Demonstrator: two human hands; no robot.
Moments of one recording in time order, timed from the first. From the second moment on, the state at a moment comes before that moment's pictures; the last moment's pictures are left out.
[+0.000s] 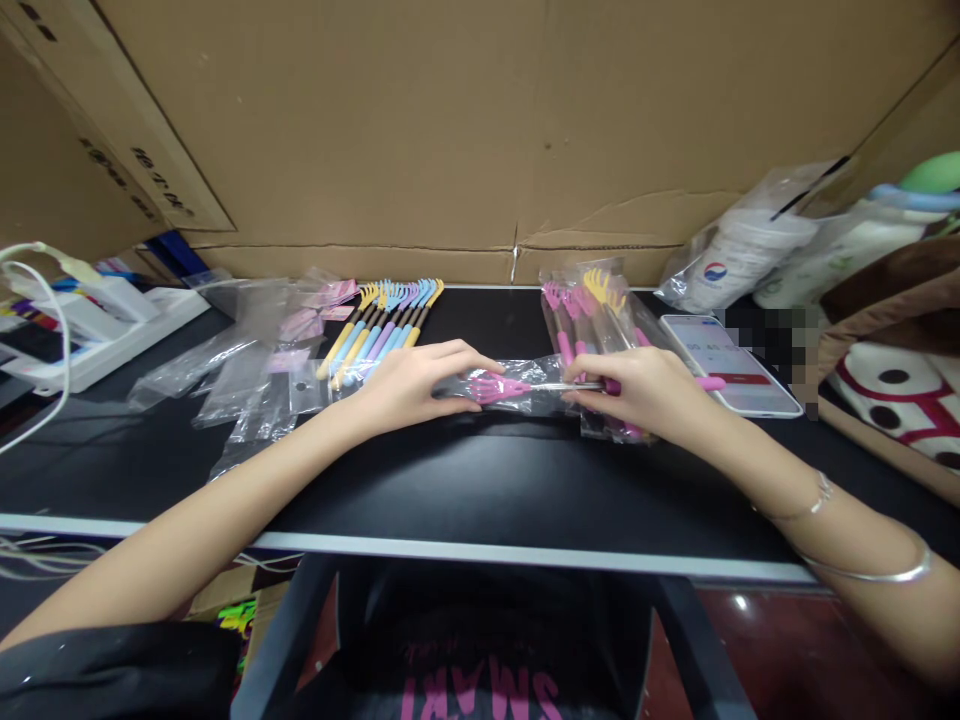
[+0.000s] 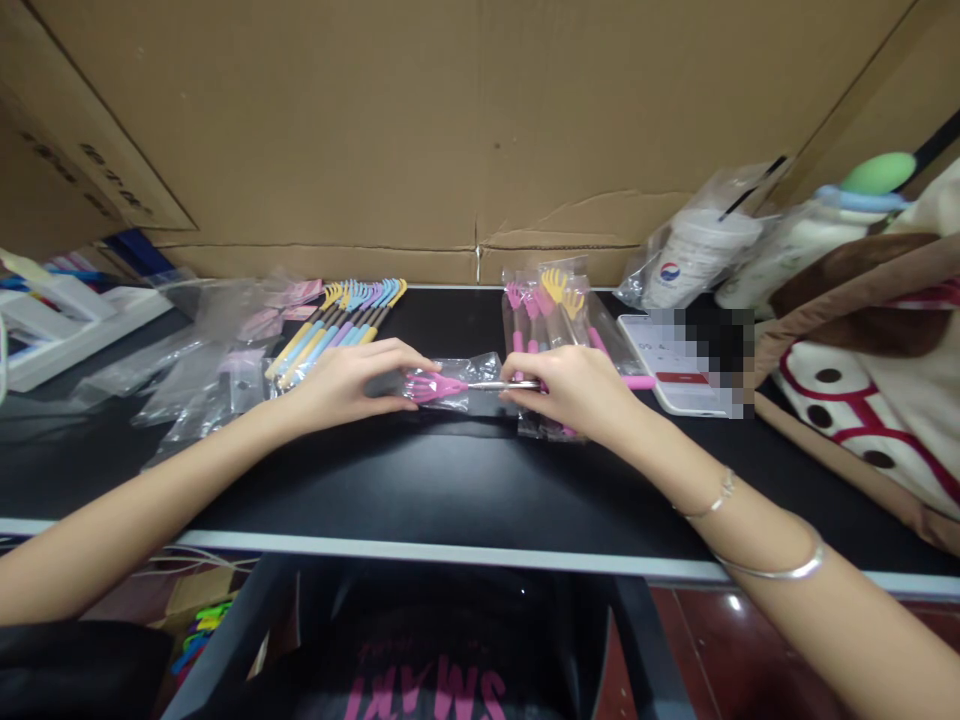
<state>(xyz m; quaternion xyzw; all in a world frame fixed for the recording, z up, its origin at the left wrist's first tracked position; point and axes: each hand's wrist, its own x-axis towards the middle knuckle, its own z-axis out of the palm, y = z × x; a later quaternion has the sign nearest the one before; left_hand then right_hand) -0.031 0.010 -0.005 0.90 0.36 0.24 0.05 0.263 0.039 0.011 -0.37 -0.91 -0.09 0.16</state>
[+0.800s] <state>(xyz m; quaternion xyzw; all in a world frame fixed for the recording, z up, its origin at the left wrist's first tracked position) -0.021 0.006 -0.012 0.91 0.35 0.23 0.01 0.250 0.030 0.001 -0.38 -0.90 -0.15 0.18</state>
